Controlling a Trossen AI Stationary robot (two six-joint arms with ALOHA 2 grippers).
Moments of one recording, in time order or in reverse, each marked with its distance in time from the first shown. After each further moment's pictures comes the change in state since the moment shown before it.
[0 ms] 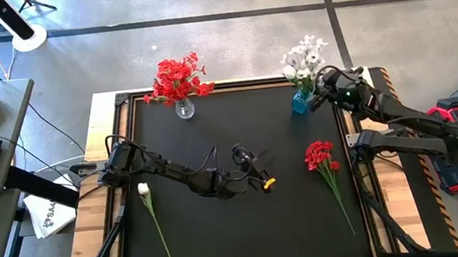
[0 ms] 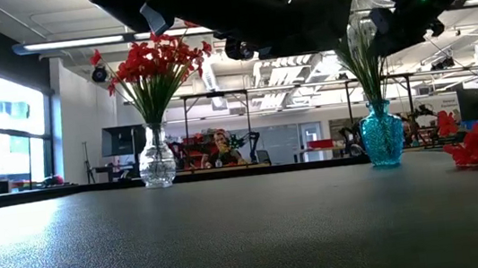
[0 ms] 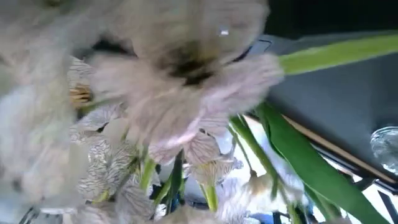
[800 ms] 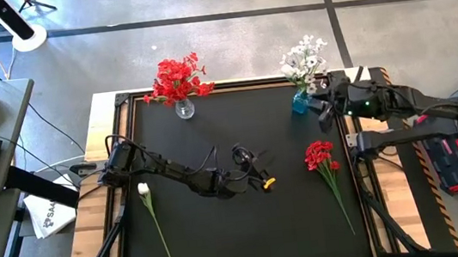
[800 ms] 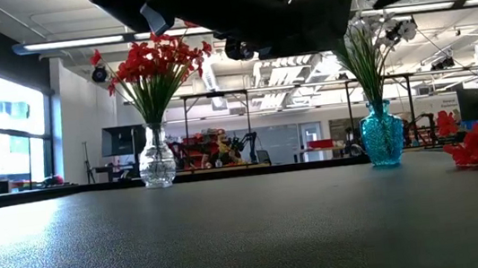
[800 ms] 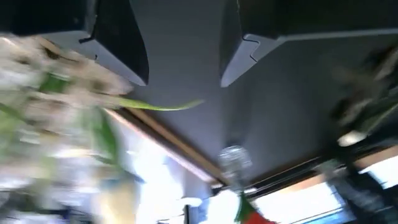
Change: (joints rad) left arm 0.005 0.000 0.000 0.000 0.000 0.000; right arm 0.425 0.026 0.341 -0.434 -0.057 0.254
